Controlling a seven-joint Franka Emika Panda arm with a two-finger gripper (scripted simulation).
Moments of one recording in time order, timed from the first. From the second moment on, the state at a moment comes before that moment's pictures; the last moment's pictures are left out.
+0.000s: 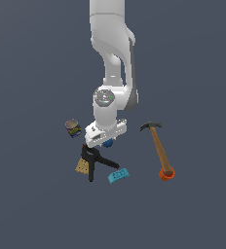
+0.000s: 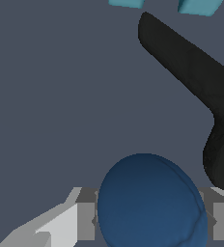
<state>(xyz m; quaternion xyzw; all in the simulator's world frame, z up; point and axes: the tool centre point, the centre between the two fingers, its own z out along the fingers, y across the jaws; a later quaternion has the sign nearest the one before) -0.030 -0.029 0.049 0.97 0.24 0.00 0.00</state>
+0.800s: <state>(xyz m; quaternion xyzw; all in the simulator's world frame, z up) 0.016 -0.010 0.167 0.97 0.24 0.00 0.00</state>
